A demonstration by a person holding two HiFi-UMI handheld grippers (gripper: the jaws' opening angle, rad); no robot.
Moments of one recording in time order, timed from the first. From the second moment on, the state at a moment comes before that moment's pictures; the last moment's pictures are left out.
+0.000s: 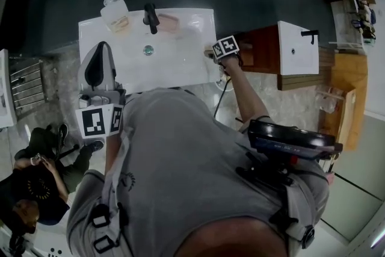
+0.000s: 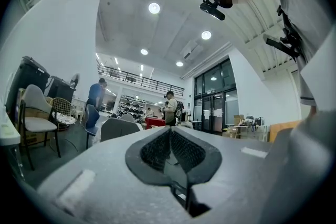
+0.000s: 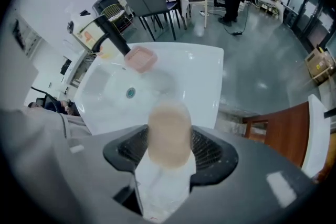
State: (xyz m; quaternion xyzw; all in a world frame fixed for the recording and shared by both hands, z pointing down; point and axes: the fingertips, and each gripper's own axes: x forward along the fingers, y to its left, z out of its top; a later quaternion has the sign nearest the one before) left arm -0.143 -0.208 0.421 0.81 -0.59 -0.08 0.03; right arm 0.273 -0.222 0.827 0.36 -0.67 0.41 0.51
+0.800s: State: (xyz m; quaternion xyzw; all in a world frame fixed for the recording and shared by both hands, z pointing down) left arm -0.143 -0.220 0.429 0.82 -0.57 -0.08 0.04; right arm 0.224 -0.157 0.655 0.19 -0.75 0.23 0.59
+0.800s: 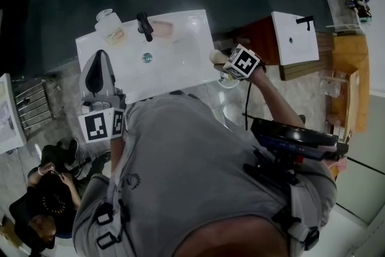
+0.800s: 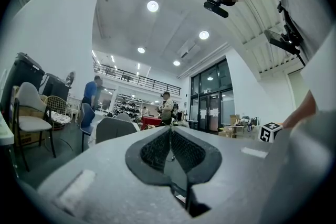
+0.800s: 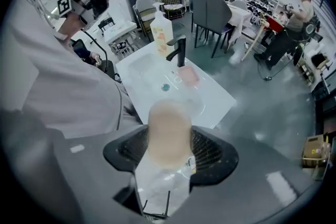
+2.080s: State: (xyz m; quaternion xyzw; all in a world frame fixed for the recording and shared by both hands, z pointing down) left arm -0.221 -0.157 0.454 0.73 -0.68 -0.08 0.07; right arm 0.087 -0.310 0.672 0.09 -0.76 0.15 0.62
